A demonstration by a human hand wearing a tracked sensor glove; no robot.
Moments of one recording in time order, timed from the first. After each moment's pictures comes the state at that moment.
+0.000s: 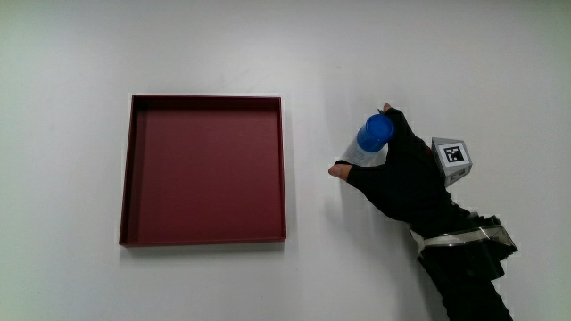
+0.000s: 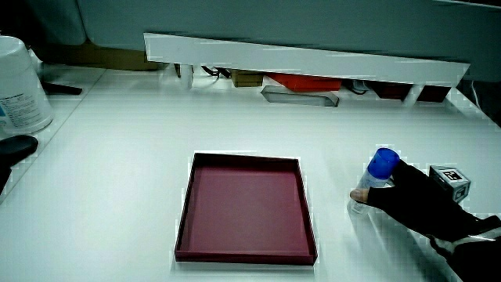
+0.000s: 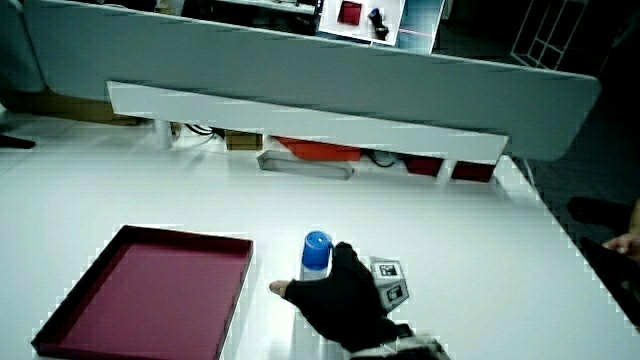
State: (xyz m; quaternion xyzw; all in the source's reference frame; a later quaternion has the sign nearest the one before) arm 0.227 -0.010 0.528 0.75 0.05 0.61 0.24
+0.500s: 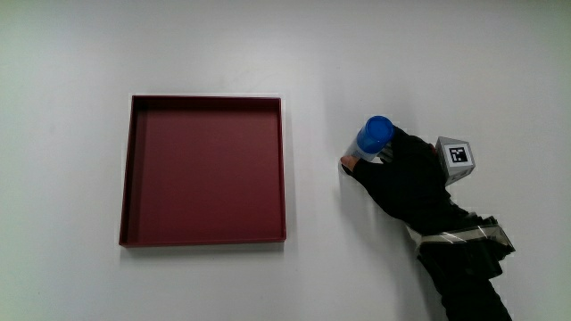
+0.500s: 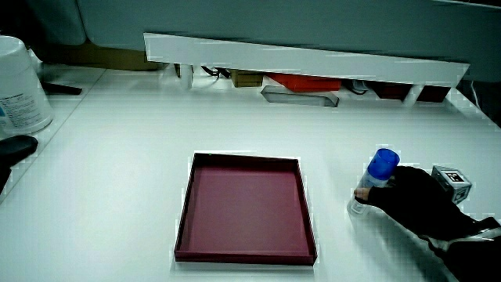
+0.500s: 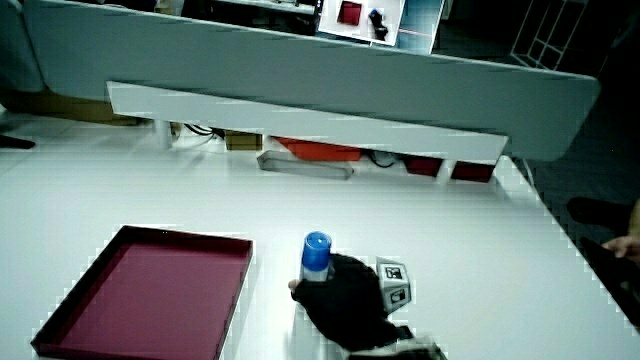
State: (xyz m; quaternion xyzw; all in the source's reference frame) arm 0.231 -0.009 0.534 0.76 0.05 0.62 0.19
